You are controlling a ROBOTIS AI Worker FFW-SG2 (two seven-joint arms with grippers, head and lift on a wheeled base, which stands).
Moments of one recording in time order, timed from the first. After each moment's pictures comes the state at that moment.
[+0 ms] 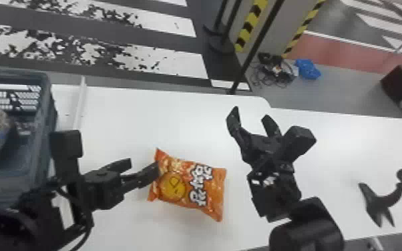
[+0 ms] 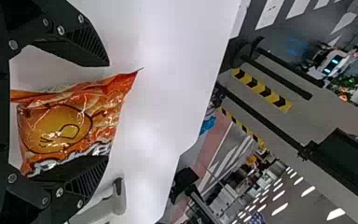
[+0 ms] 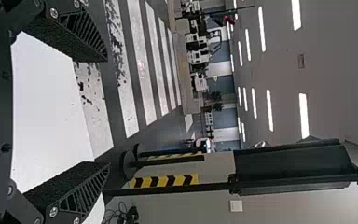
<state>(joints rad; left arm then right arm) 0.21 0.08 -0.29 -1.90 0.53 0.73 -0.21 0.36 -0.37 0.04 -1.88 -0.47 -0.07 -0.28</state>
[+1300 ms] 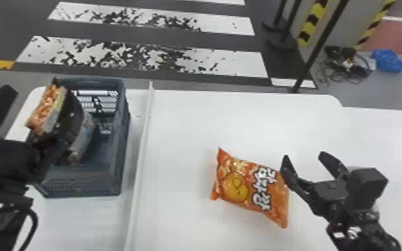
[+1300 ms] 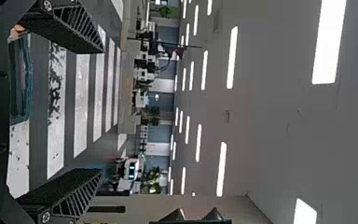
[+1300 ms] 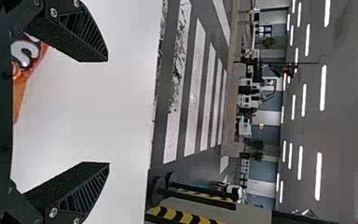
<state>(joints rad) 0.61 0.27 0.02 -2.20 0.27 -0.21 0.02 0.58 -0.41 -0.01 -1.93 -0.30 0.03 -0.07</state>
